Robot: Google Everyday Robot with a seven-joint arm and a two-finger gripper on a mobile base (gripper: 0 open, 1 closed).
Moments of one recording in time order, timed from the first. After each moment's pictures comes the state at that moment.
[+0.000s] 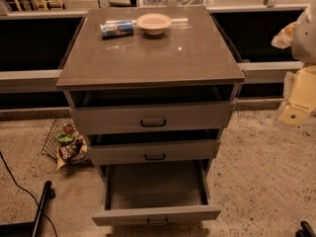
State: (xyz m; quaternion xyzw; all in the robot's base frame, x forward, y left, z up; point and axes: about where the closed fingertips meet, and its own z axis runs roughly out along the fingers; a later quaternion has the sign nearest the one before) arm 0.438 -0.216 0.978 -0.60 0.78 -0.04 0.16
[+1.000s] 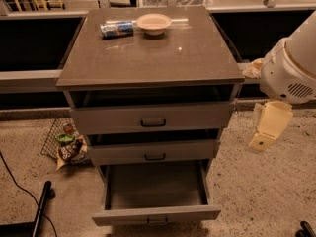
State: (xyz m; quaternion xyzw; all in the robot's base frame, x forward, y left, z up) arm 0.434 -0.180 0.916 -0.62 0.76 0.02 0.17
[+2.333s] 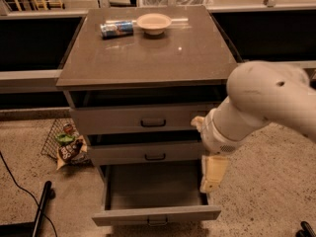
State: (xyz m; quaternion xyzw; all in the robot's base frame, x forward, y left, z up) arm 0.435 -0.109 0.752 -0.70 0.69 0.06 0.15
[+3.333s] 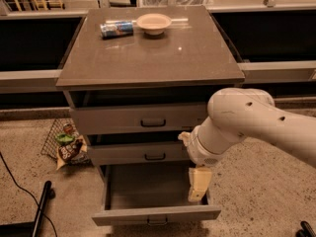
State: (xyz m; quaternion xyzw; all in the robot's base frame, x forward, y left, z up) arm 0.437 -0.081 0.684 -0.72 0.67 0.10 0.14
